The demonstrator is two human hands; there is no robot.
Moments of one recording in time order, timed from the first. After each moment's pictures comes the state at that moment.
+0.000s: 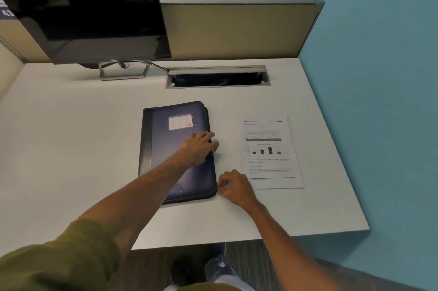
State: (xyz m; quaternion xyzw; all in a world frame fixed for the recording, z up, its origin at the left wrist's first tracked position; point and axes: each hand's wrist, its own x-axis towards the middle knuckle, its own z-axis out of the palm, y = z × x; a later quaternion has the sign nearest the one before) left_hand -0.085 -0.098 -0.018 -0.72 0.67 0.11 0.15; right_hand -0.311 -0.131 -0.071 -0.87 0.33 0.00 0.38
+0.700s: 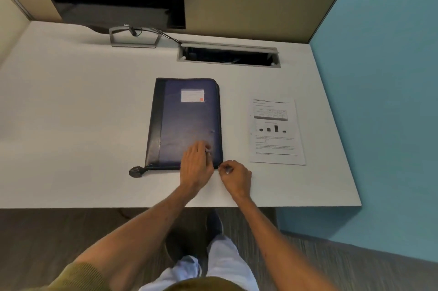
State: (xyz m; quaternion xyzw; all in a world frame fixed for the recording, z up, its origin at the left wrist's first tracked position) left_hand -0.197 0.041 -0.064 -0.86 0.37 0.11 -0.33; right_hand -0.325 -0.044 -0.084 -0.79 0.49 -0.09 0.36
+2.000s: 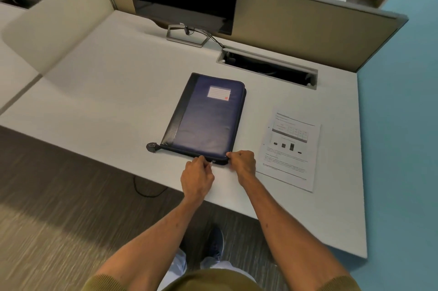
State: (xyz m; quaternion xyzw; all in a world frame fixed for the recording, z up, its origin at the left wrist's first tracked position) left_hand -0.273 0.054 -0.066 -0.95 0.11 0.07 -0.27; right_hand -0.294 -0.100 -0.039 -0.67 0.54 0.03 0.51
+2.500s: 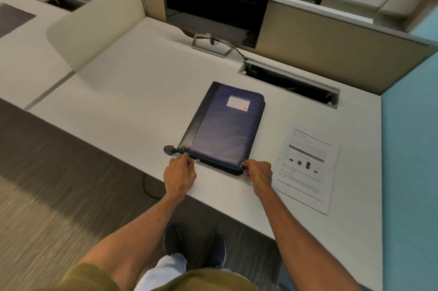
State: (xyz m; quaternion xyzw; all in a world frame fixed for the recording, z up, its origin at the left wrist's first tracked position) left_hand -0.211 0.129 -0.064 -0.97 0.09 0.03 -0.24; right_hand -0.289 -0.109 -0.029 -0.63 0.55 0.03 0.55
